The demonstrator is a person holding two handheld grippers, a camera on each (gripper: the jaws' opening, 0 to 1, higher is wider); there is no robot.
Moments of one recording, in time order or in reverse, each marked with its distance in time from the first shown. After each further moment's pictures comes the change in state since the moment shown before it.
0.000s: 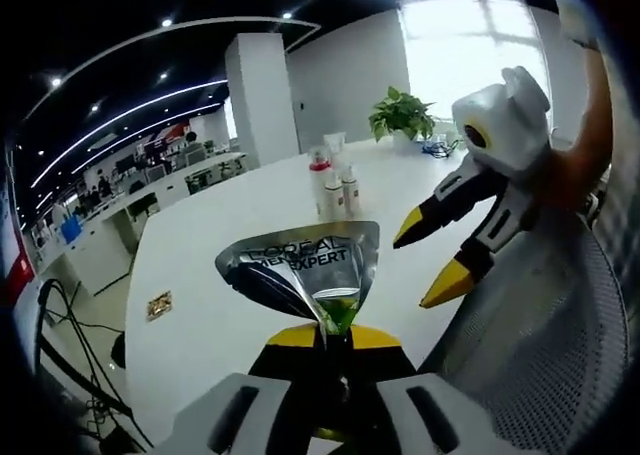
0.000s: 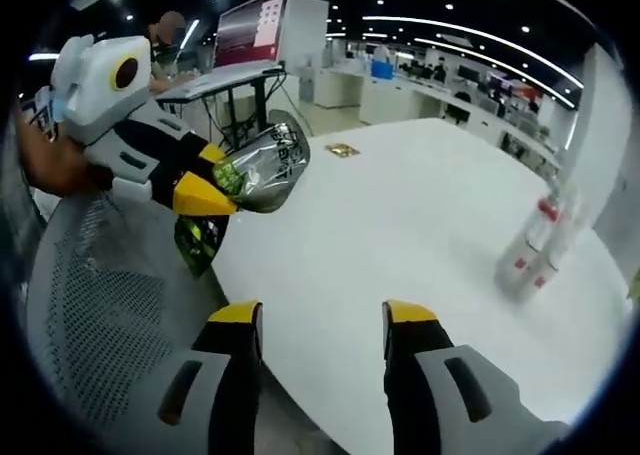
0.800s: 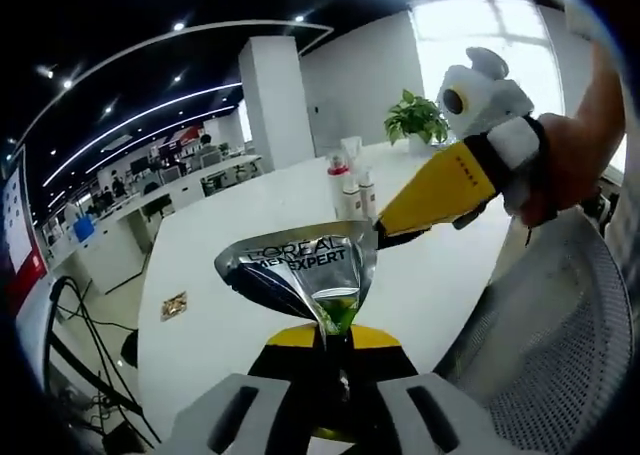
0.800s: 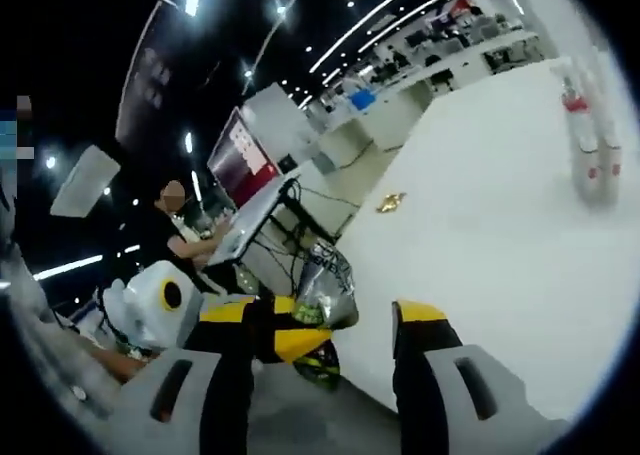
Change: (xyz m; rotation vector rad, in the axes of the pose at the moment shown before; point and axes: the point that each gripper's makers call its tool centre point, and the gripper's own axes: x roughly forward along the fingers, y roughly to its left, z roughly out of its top) left arm -0.005 0.009 0.005 -0.006 -0.034 0.051; right arm 0.002 0.033 0.087 0.773 -0.300 0.360
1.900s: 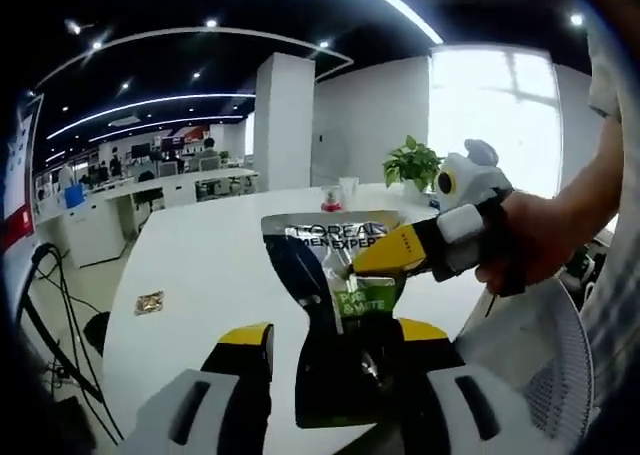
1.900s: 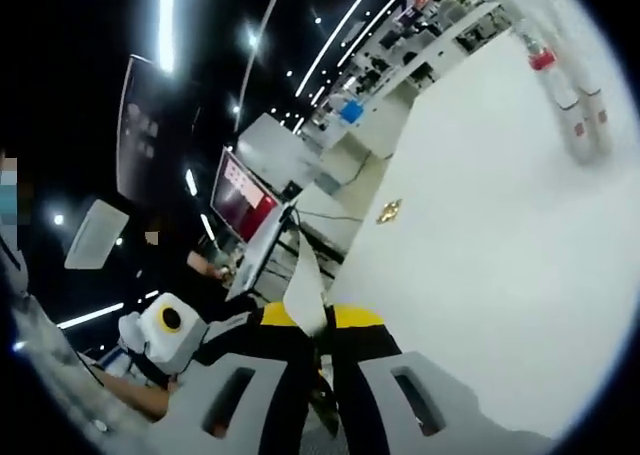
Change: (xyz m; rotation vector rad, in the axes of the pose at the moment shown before) left arm -0.006 -0.011 0.025 -0.194 -0.131 -0.086; right arm -0.019 -0.013 0.023 0.066 -0.080 0.056
